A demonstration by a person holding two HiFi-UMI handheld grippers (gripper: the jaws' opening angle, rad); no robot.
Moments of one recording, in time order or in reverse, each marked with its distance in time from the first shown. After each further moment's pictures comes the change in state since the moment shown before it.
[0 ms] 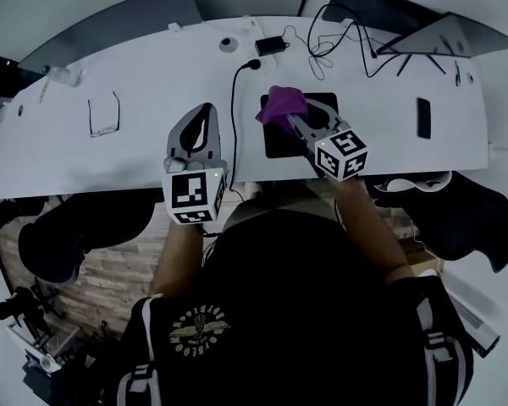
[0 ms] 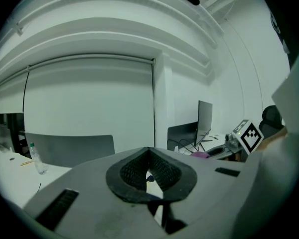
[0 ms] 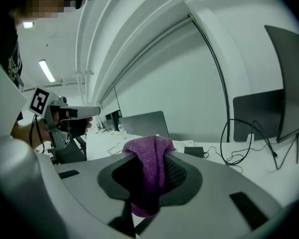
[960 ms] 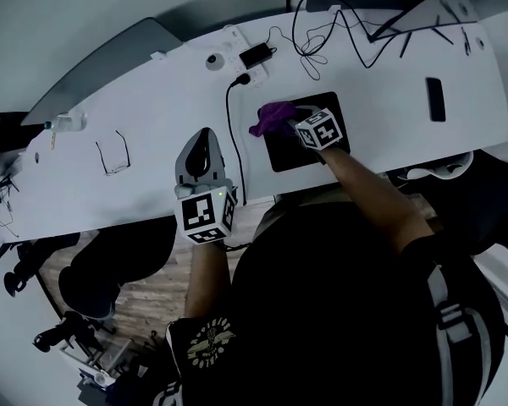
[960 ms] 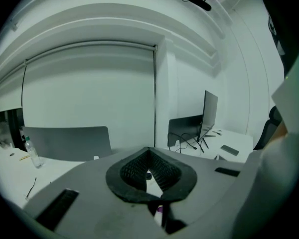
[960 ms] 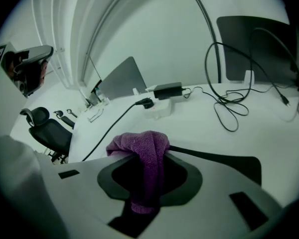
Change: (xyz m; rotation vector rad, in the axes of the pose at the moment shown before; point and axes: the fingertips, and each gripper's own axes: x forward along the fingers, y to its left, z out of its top) left arm 0.052 -0.015 -0.019 -0.029 0.108 0.018; right arm 0.084 -0.104 -0.180 0.146 0.442 -0.054
